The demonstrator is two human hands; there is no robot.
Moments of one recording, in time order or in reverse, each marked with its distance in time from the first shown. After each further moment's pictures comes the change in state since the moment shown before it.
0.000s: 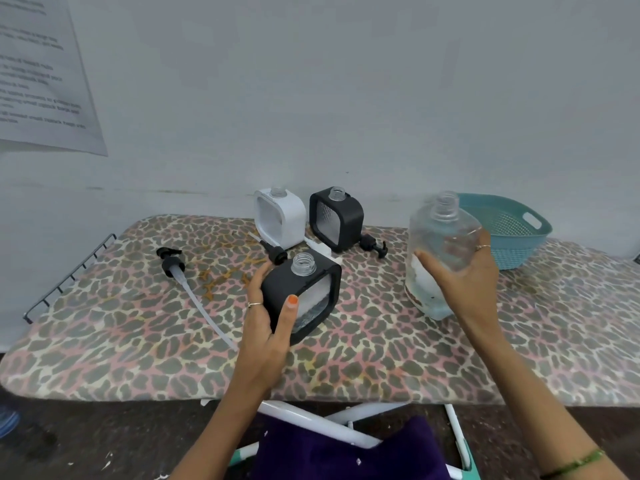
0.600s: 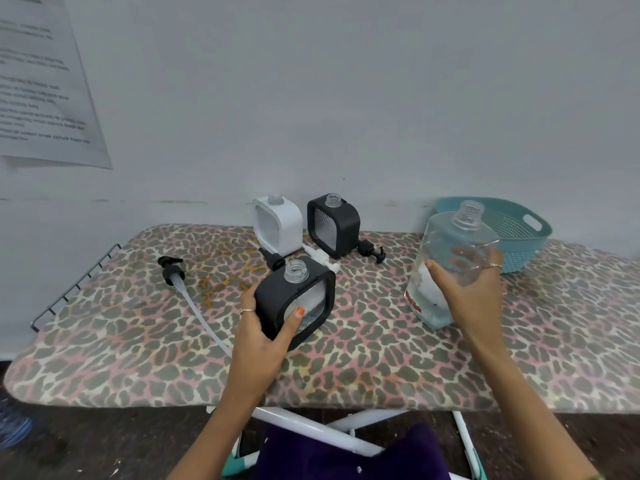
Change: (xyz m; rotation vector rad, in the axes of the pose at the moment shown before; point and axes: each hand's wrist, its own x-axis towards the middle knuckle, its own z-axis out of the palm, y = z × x) left_hand 0.000 -0.001 0.002 0.111 0.091 -0.073; right_hand -0.008 0.018 -0.011 0.042 0.045 0.123
